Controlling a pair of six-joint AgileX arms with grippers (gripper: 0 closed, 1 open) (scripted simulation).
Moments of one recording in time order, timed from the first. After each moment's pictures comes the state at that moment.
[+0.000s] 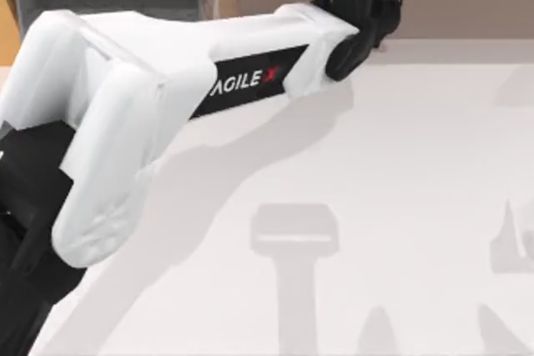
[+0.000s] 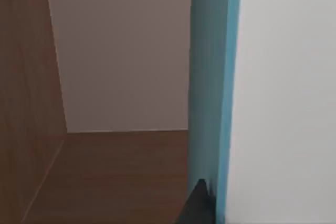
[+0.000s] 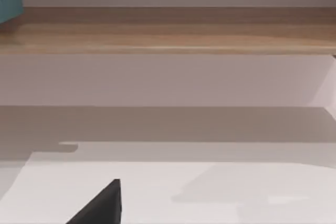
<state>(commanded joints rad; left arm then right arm) -0.76 2.39 1.91 0.50 -0.70 0.04 0.00 0.00 0.00 0.00 0.00 0.00</state>
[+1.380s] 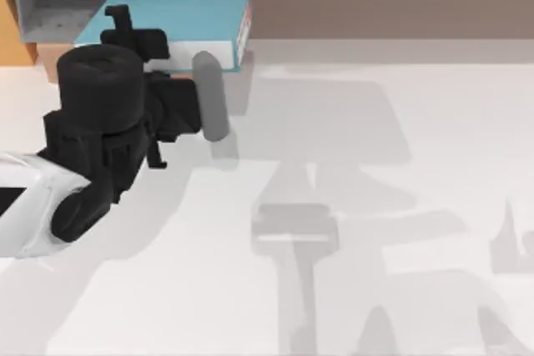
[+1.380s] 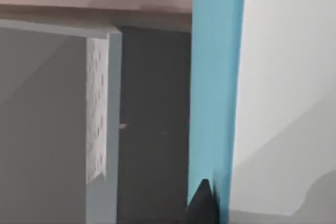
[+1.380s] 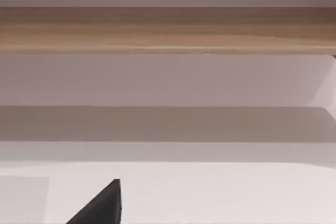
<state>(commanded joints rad) -0.50 1.61 0.66 0.66 -0.34 1.38 0.00 0.00 0.00 0.00 0.00 0.00</state>
